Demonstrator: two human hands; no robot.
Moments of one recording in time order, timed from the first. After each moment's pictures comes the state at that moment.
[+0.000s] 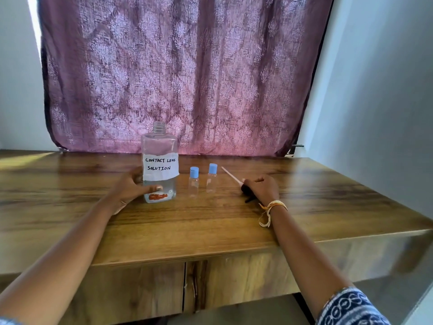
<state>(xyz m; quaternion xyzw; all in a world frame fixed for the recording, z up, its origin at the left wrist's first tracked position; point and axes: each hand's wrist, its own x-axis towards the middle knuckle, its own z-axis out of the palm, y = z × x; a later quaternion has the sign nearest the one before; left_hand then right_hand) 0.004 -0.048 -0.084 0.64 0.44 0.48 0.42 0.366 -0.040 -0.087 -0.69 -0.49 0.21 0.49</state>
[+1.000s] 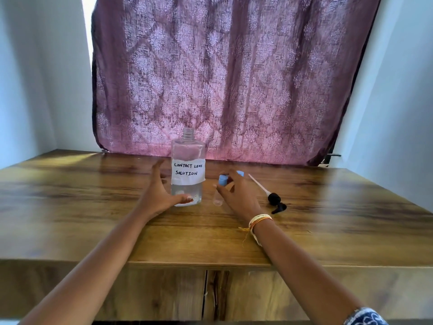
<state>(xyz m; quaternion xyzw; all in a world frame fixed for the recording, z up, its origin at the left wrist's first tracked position) 0.013 -0.062 -0.098 0.66 0.54 0.50 0.14 0.247 -0.054 -0.080 -0.51 -0.74 0.08 0.43</state>
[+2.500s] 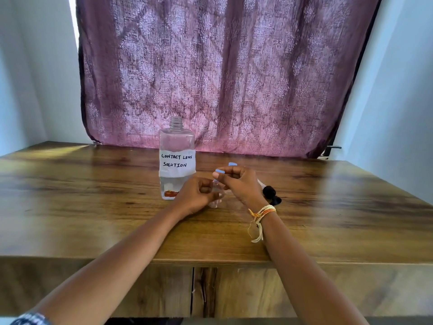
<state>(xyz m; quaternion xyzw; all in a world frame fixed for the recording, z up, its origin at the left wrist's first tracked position) 0.117 -0.058 -0.099 0.69 0.47 0.44 0.33 0.262 -0.062 -0.064 -0.43 -0.60 0.38 0.56</state>
